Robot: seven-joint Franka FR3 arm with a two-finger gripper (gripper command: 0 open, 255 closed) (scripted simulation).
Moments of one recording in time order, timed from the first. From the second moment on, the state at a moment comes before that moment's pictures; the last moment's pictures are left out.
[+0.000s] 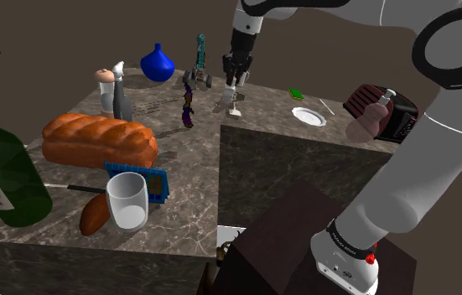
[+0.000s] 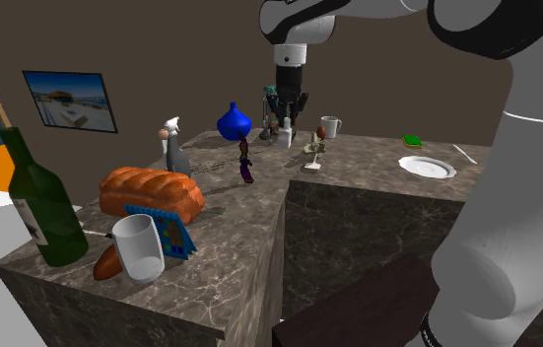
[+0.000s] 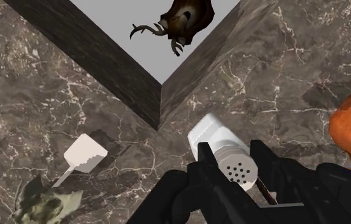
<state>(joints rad) -0.01 0.08 0.02 -1.71 0.02 1.79 -0.02</state>
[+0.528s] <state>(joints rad) -0.11 0.09 -0.07 -1.69 0.03 1.78 -0.20</state>
